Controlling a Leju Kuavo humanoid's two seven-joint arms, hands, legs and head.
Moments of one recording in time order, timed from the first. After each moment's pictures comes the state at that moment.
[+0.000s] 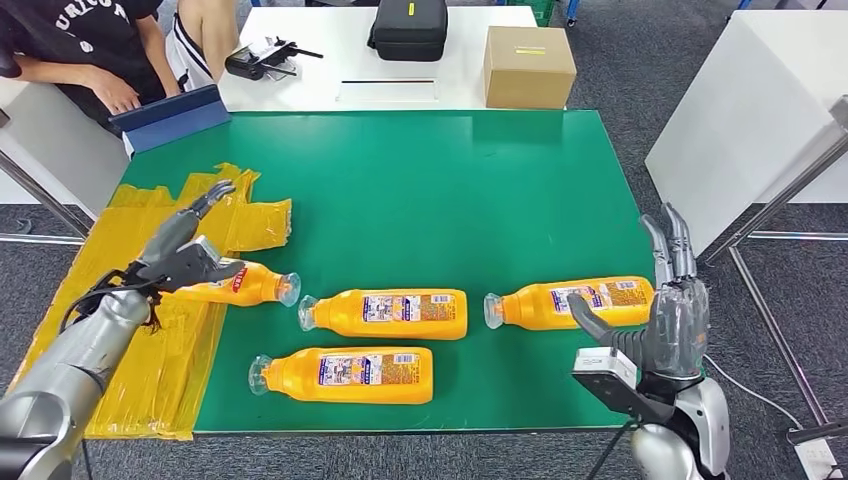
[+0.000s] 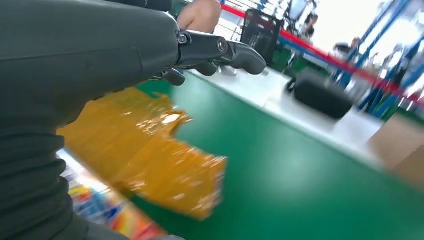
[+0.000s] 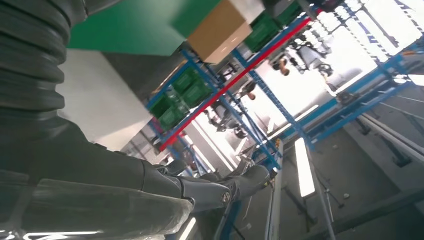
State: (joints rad) left arm -0.73 0.22 -0.26 -0.66 -0.60 -0.02 -0.56; right arm 0.04 -0.20 0.08 -1.84 0.70 -0.51 -0.30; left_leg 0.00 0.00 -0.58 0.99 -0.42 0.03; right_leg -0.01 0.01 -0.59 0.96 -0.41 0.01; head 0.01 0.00
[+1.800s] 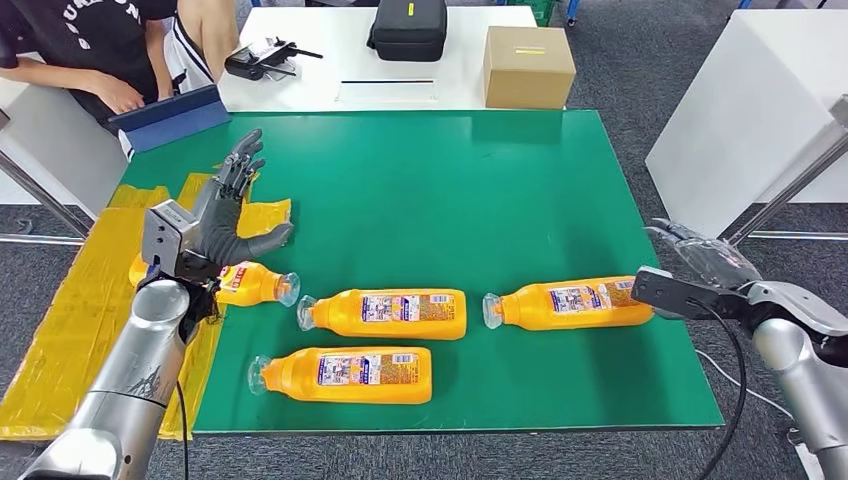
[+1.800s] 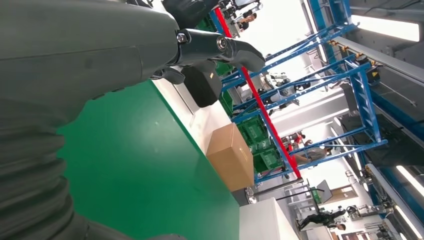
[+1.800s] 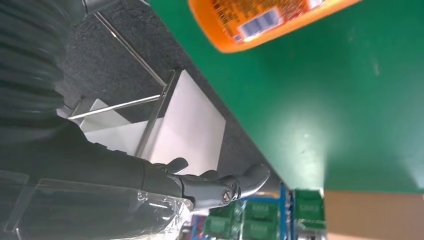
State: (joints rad) left arm -0.57 0.01 -0.18 -1.11 -0.17 -0.24 -0.44; right arm -0.38 -0.63 0.14 -1.29 0.67 0.33 -0.22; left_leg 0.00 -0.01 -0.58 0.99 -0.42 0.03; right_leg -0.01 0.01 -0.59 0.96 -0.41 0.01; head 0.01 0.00
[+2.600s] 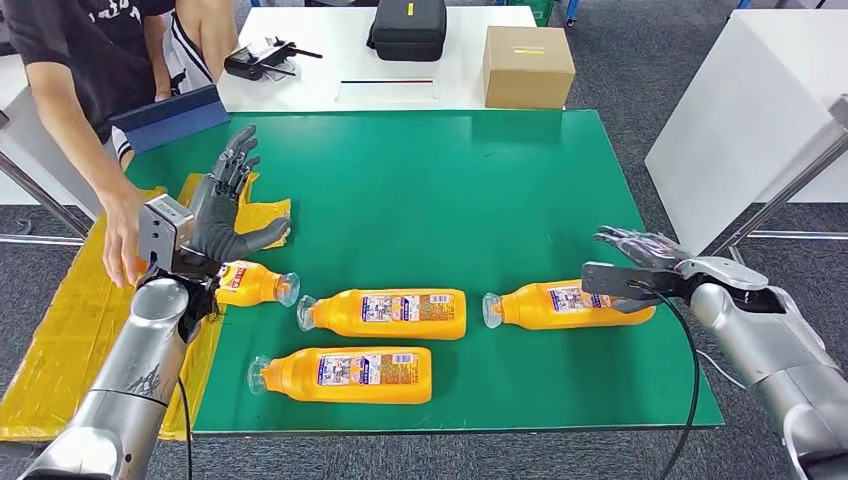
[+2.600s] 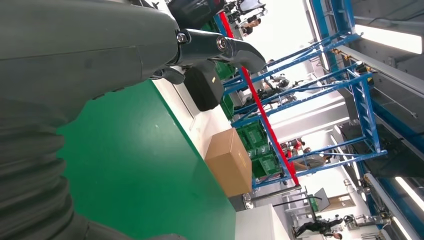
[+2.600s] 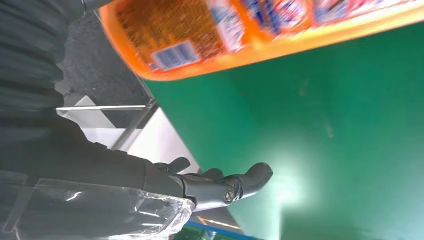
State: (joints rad) left arm -0.58 0.01 -0.17 -1.10 -0.14 -0.22 -0.43; right arm -0.69 -0.53 0.51 -0.90 0.68 0.31 -0.28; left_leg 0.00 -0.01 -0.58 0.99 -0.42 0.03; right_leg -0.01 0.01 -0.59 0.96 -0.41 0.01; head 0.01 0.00
